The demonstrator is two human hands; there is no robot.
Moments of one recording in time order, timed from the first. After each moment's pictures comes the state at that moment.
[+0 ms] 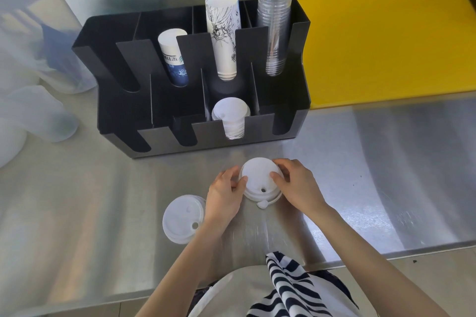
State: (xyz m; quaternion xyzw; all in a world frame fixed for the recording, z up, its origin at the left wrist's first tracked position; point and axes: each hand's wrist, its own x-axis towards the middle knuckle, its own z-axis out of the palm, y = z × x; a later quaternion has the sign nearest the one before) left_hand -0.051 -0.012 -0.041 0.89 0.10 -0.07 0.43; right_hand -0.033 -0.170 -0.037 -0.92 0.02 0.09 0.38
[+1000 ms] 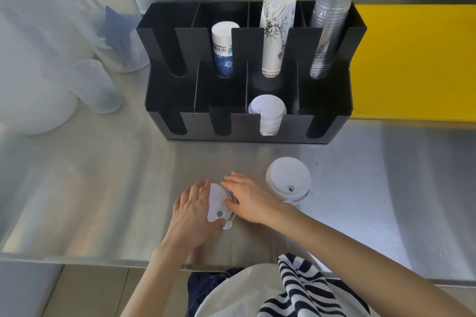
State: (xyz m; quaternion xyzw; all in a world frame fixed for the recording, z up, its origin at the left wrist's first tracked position) left_hand -0.119 0.082 -0.050 0.97 0.09 -0.12 0.21; right_hand -0.047 -0.055 -0.043 -0.89 -0.34 0.24 0.20
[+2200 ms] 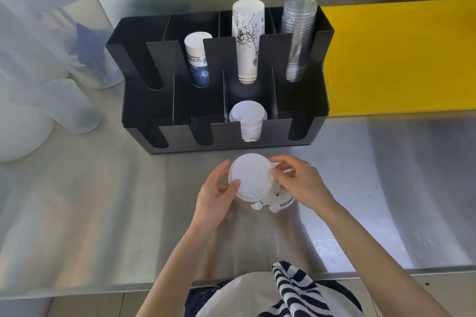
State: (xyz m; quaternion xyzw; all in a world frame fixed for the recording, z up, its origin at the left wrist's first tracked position) left_hand -0.071 0.024 -0.016 0.78 0.16 -0.07 0.60; right_hand -0.025 -0.151 -0.006 -0.86 -0.01 0.14 0.48
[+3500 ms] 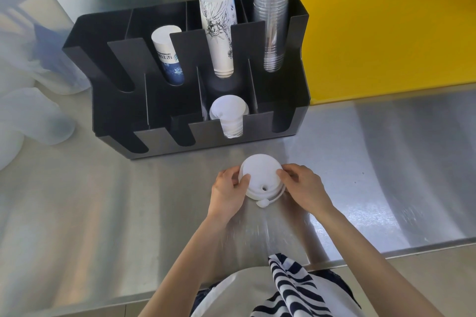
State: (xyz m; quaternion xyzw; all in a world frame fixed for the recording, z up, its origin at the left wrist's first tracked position) left_hand -0.044 -0.017 -0.036 0.85 0.15 -0.15 0.48; right_hand -0.036 -0.182 -0.046 -0.87 0.10 0.14 0.46
